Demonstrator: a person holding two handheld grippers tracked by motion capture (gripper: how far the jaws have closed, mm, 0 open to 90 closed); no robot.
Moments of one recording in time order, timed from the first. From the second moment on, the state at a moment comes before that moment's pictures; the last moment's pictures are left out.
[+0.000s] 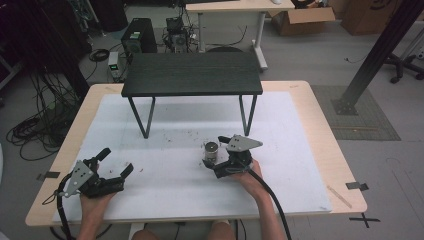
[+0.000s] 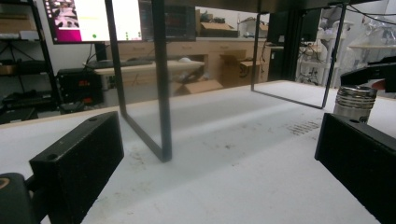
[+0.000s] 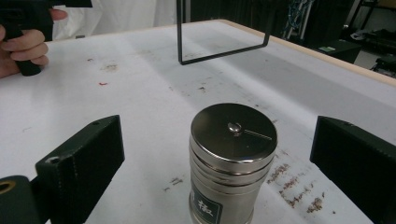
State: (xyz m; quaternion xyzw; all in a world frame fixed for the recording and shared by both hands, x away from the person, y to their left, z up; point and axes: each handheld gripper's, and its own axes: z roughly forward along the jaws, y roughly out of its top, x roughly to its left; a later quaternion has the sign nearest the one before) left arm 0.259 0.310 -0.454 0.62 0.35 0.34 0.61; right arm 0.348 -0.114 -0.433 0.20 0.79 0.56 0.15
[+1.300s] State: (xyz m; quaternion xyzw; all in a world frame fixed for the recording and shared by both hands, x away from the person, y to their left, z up) left arm 0.259 0.311 -0.454 0.62 0.35 0.34 0.61; right arm 0.356 -0.111 -0.442 0.22 0.80 0.54 0.14
